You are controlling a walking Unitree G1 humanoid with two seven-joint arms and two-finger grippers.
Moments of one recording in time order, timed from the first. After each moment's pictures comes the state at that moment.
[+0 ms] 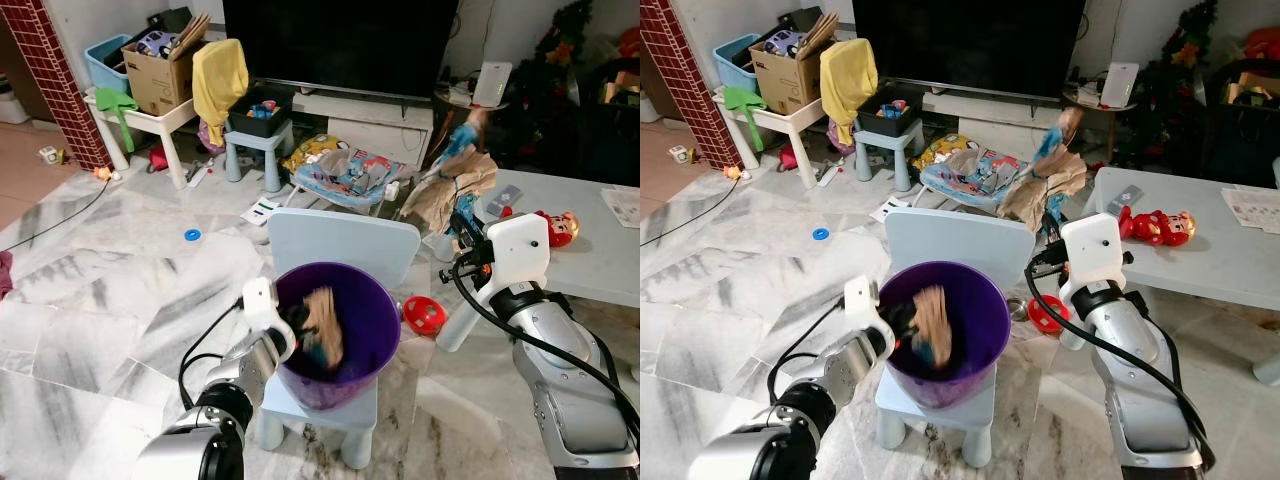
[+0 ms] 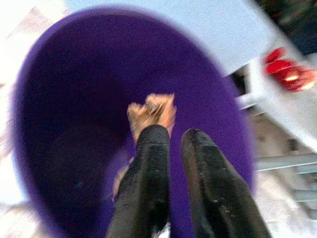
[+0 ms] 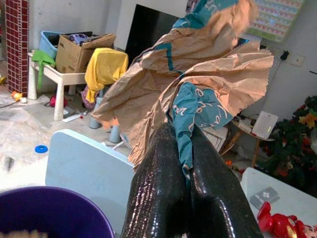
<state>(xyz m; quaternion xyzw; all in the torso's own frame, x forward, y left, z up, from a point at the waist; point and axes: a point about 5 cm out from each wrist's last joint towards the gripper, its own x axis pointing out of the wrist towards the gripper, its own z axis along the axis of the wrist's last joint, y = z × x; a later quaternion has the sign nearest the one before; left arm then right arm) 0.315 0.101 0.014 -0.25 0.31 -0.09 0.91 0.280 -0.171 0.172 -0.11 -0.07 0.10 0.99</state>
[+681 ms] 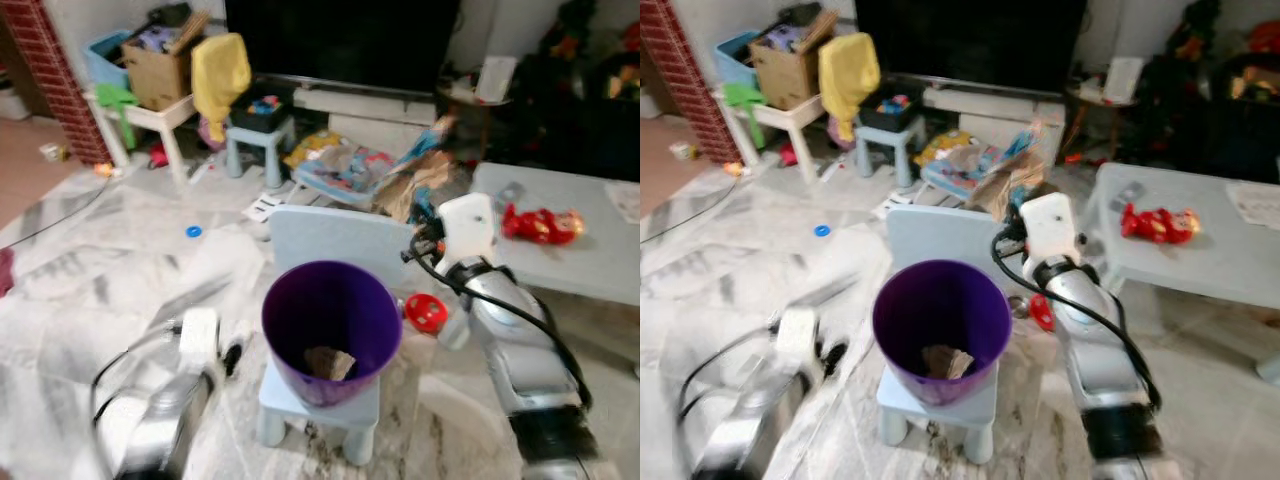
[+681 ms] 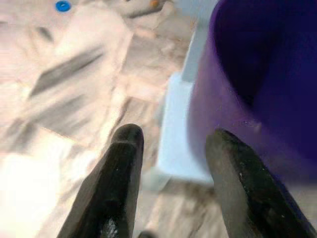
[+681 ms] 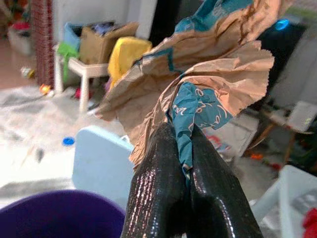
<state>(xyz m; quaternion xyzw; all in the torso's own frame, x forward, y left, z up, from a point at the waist) 0.246 0.191 0.007 -0.01 0.30 -0.05 0.95 0.332 -0.134 0.160 -0.10 -0.04 0.15 0.98</state>
